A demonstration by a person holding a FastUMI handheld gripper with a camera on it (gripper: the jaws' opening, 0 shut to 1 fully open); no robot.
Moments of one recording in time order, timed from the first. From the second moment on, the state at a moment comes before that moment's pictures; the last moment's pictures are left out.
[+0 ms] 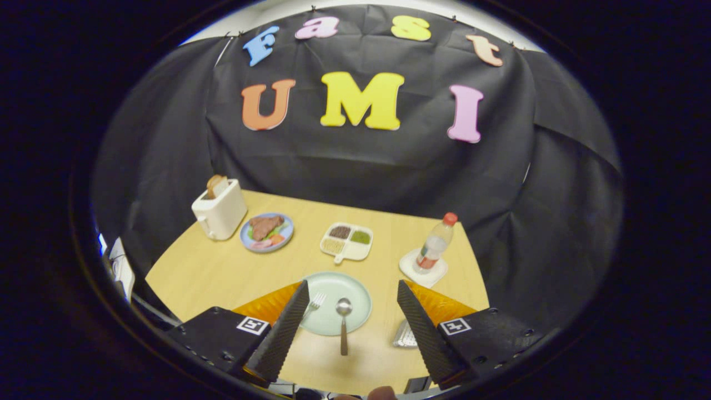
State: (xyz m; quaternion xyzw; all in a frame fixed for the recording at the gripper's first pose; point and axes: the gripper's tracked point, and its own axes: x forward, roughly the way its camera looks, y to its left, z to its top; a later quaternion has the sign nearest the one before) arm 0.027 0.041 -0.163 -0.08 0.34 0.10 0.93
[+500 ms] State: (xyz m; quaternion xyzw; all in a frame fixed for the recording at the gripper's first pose) arm 0.013 0.047 -0.287 -0.07 0.57 0.11 0.81
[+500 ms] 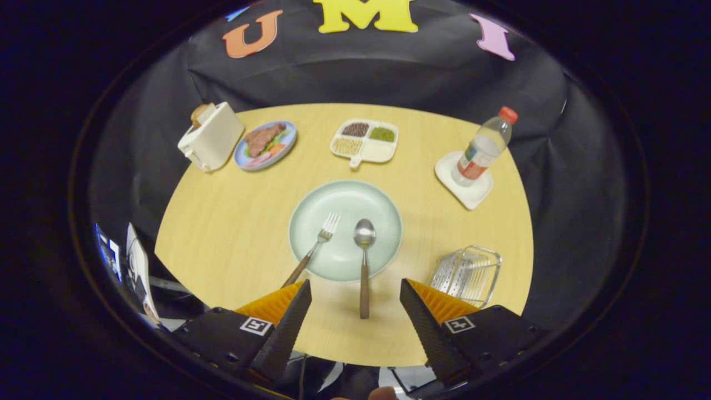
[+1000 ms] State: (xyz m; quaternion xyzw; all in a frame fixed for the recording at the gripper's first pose) arm 0.011 0.049 -0.369 -0.10 0.62 0.09 0.77
